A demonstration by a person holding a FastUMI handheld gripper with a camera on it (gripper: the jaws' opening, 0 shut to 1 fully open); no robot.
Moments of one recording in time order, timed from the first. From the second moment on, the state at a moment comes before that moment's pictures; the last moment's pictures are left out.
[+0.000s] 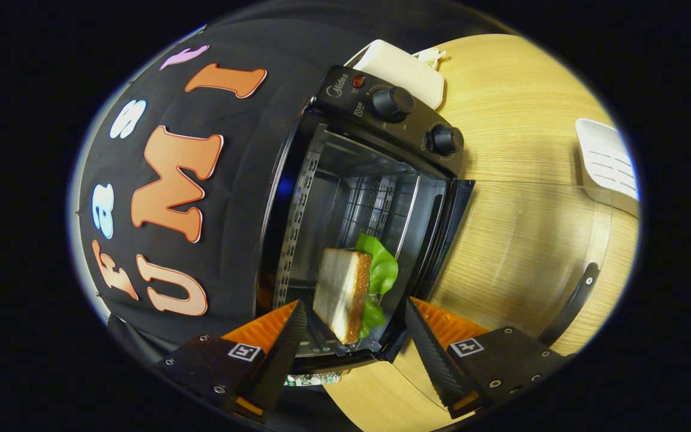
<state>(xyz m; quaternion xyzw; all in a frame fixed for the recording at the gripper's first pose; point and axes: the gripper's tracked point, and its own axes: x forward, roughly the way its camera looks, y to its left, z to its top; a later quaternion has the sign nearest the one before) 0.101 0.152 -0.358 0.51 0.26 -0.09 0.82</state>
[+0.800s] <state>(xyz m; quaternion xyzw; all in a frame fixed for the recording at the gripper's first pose) -0.009 0.113 -0.347 0.21 0.30 0.02 0.93</state>
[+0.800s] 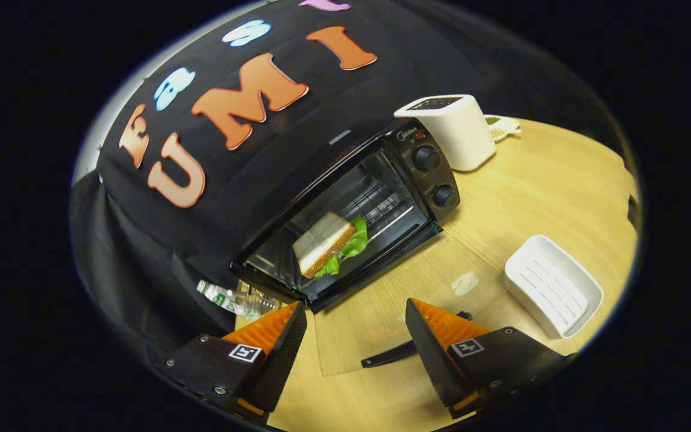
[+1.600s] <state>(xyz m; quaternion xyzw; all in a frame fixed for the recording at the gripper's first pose) -0.067 0.102 -0.443 -0.03 0.42 0.04 0.91</state>
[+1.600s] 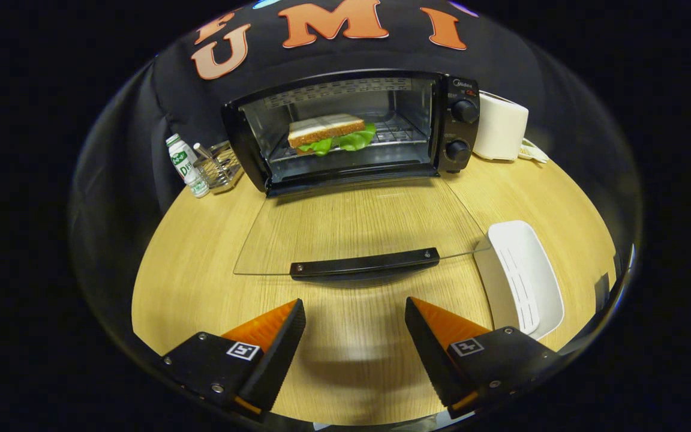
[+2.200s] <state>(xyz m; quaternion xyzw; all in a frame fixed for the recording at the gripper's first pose) -0.047 0.107 -0.455 -0.03 0.42 0.03 0.91</state>
